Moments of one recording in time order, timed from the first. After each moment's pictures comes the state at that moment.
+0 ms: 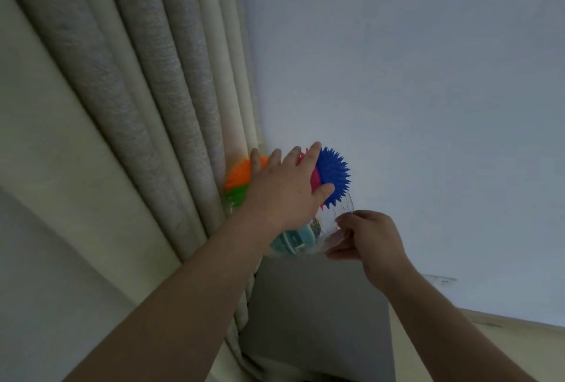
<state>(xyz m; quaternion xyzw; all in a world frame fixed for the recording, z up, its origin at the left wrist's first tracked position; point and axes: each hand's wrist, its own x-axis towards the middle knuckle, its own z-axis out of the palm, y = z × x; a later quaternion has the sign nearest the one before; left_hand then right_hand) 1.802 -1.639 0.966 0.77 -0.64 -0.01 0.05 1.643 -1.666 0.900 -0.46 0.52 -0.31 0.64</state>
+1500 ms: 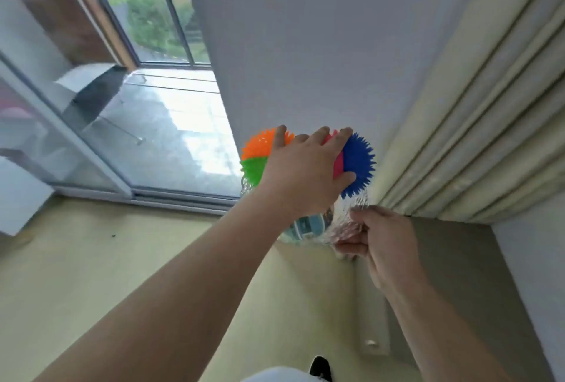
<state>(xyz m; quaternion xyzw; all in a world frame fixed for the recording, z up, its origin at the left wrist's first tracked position) 1.520 -1.350 0.949 1.00 -0.05 0.04 0.04 1.505 -1.502 0.868 -0.62 0.17 0.16 0.75</state>
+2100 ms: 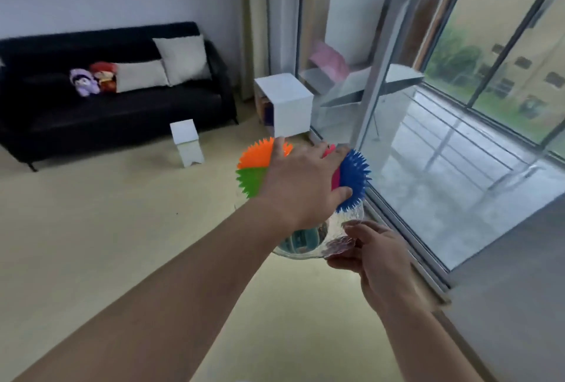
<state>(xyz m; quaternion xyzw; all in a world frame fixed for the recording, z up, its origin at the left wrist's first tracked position) 1.019 -1.019 0.961 0.90 0.44 0.08 0.00 1.141 -1.111 0.882 -0.61 -0.17 0.50 0.59</state>
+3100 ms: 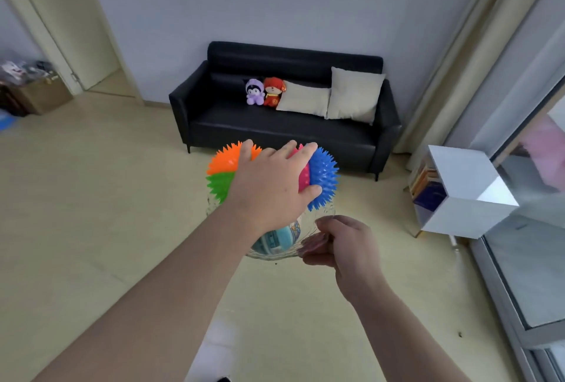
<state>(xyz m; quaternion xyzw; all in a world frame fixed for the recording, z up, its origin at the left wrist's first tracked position) 0.596 -0.584 0.979 0.67 0.74 0.08 -0.05 0.744 -0.572 0.908 -0.51 -0.40 0.67 0.36</state>
